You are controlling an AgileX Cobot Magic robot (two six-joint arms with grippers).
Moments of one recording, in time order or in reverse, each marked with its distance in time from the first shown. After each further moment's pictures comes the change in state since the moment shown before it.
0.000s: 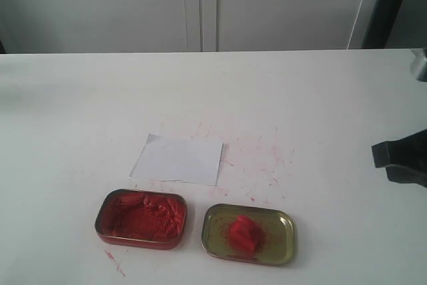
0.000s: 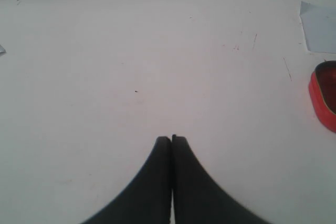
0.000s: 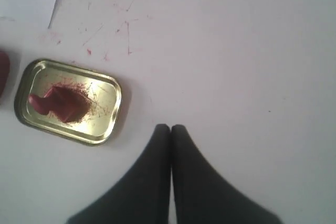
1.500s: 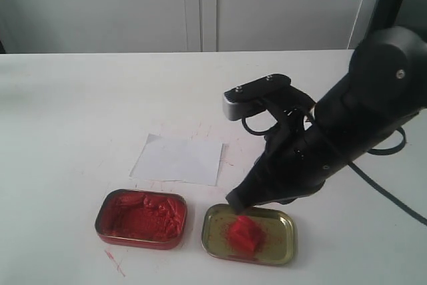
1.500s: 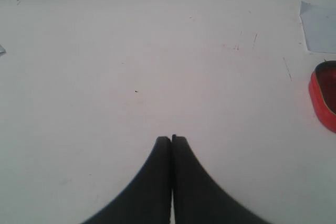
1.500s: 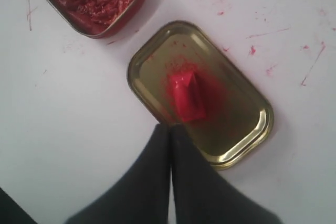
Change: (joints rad) left arm 0.000 0.000 0.000 0.000 0.000 0.000; right arm 0.554 0.398 -0.220 -0.043 -0.053 -0.024
